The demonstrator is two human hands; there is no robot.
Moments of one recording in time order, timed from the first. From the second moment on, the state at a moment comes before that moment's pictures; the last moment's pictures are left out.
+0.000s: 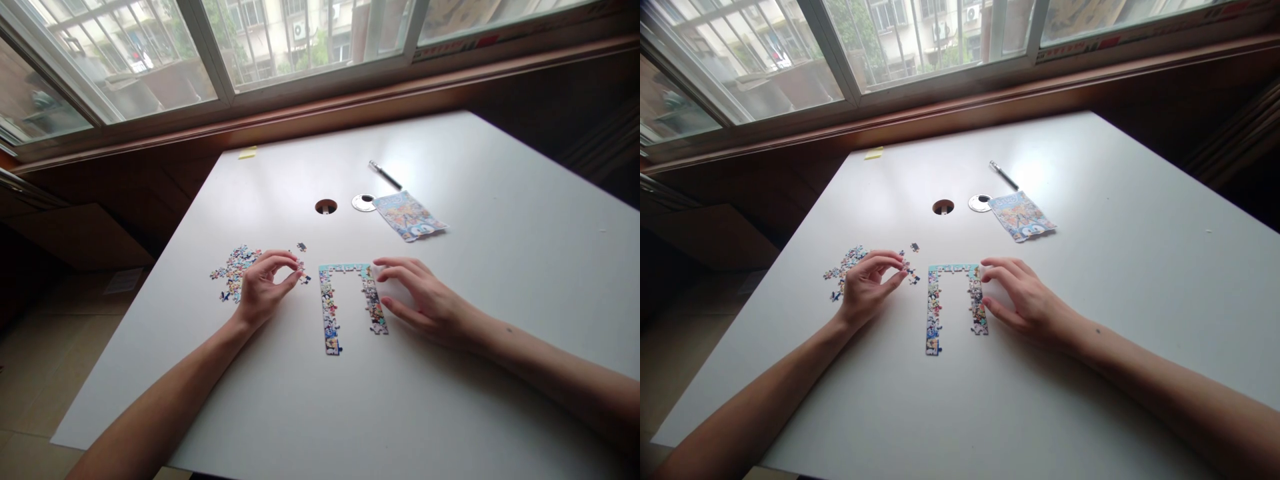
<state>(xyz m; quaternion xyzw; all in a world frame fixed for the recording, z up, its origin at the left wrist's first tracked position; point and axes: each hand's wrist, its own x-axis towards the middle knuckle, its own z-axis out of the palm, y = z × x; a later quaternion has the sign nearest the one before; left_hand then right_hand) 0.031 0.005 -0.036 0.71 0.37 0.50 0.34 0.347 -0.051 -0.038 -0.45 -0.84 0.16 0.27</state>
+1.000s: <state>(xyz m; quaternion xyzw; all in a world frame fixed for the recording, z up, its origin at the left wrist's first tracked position) 0.019 0.007 -0.029 0.80 0.52 0.29 0.06 0.349 -0.050 -0.040 -0.44 -0.84 0.16 0.27</state>
